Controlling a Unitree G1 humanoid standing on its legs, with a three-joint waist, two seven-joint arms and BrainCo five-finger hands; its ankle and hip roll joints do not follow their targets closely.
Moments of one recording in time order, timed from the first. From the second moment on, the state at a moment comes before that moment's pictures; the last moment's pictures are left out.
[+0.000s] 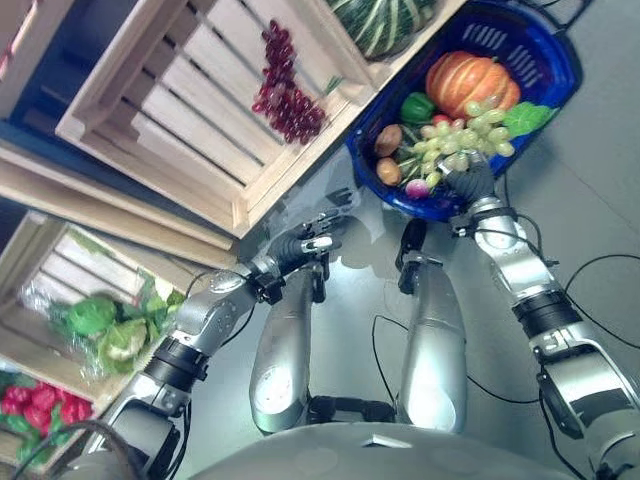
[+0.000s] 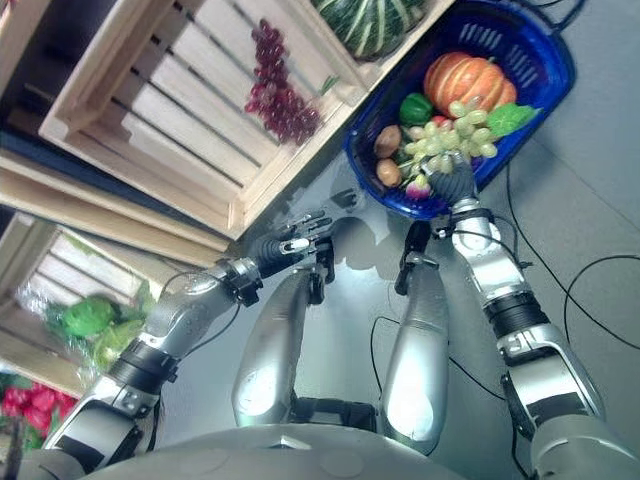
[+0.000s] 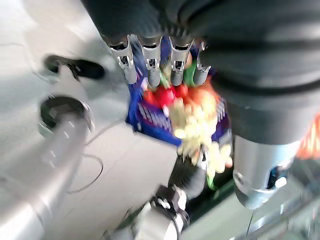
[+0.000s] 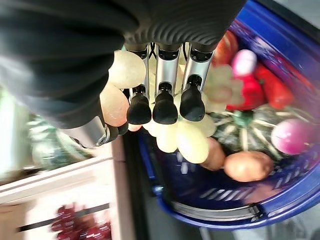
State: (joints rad) left arm -0.21 0.44 -0.35 0.10 -0.78 0.29 -0.34; right arm -0.54 -0.60 0.28 0.49 0.29 -0.07 -0.21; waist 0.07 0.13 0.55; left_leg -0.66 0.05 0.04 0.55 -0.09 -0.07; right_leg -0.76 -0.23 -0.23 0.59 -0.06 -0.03
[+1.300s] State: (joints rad) left arm -0.31 0.55 -0.44 0.13 -0.11 -0.25 0.06; right arm -0.67 -0.57 0.23 0.56 0.38 0.11 -0.52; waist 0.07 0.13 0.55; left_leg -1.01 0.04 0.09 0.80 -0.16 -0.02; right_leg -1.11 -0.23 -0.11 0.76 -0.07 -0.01
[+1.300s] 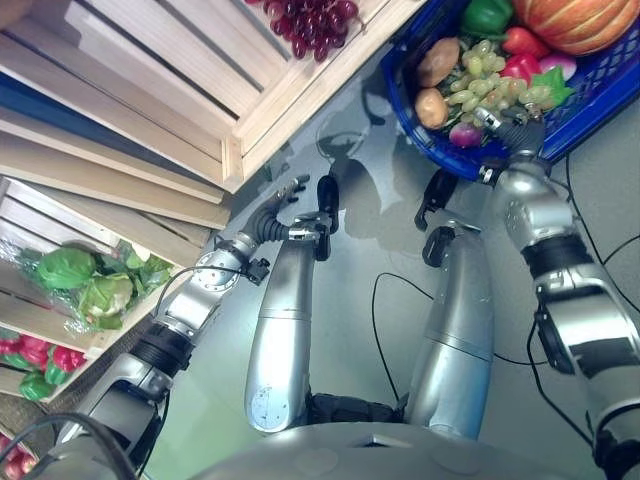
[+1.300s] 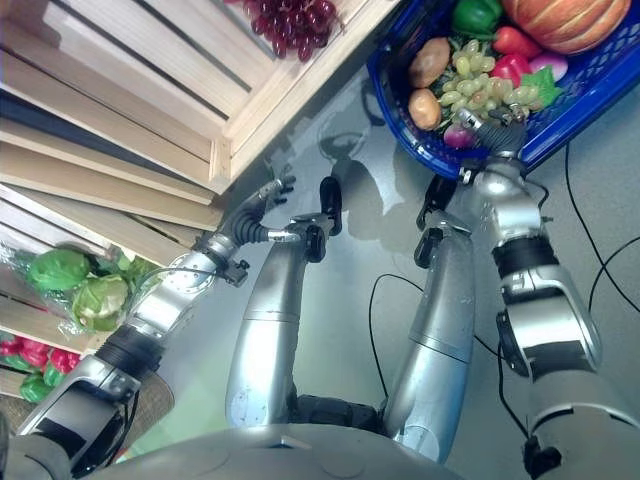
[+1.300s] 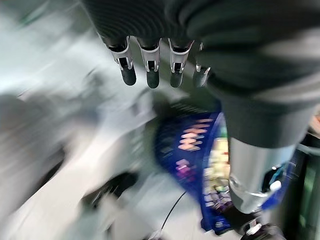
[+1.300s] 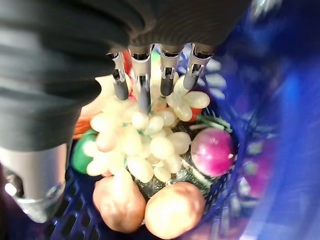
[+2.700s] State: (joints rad) left arm -0.42 0.92 -0.50 0.34 1.00 0.20 0.62; right arm -0.03 -0.79 0.21 -0.03 -0.14 -0.07 -0.46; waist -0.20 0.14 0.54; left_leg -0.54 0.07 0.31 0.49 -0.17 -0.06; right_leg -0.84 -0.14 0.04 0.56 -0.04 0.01
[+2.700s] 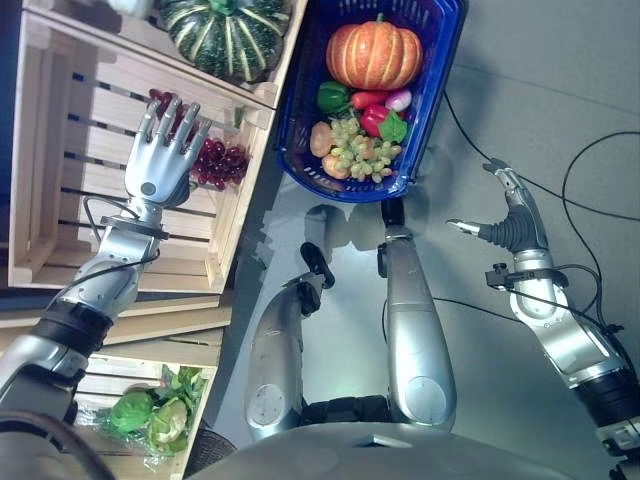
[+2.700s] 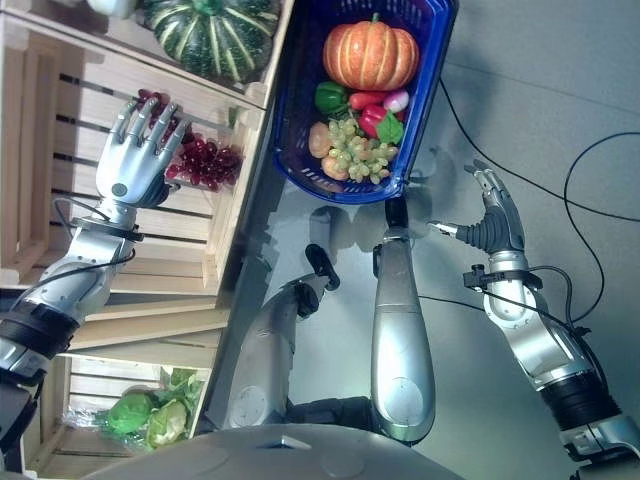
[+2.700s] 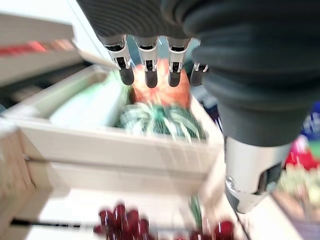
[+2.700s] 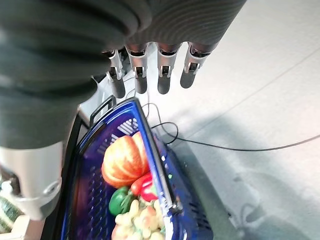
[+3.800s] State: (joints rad) left arm -0.63 0.77 -0.60 0.79 0.96 0.34 0.63; right arm -0.12 -0.80 0.21 0.00 -0.10 -0.17 -0.55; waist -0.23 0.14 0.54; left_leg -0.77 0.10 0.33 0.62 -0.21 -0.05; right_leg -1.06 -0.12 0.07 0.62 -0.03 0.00
